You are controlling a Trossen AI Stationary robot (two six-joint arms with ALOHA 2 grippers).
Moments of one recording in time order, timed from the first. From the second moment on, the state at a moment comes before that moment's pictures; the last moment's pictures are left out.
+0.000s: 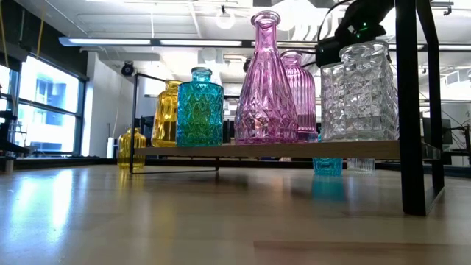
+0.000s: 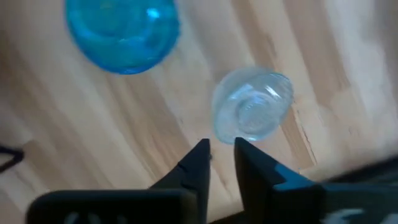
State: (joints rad) left arm -0.03 1.34 1.71 -1.22 -0.83 -0.54; right arm -0.75 1.46 1.14 -1.19 -0.07 -0.31
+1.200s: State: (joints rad) left arm -0.02 1.34 1.72 -1.21 -0.77 -0.55; right arm -0.78 1.45 0.91 -0.95 -0.11 -0.59
